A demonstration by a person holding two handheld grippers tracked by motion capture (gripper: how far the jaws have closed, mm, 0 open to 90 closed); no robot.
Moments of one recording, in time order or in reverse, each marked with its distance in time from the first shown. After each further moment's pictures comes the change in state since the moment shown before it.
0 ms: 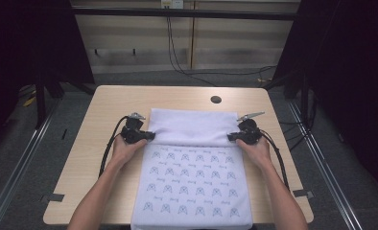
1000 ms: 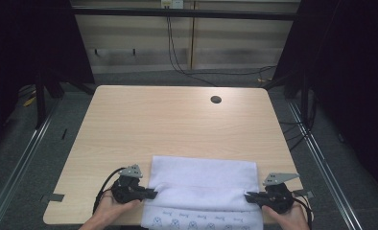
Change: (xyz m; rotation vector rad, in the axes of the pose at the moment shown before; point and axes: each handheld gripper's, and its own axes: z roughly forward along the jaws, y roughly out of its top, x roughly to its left) left arm -0.124 -0.109 -0.083 0.117 -0.316 0.145; right arm 0.087 -0.154 -0.123 0.025 0.203 -0.078
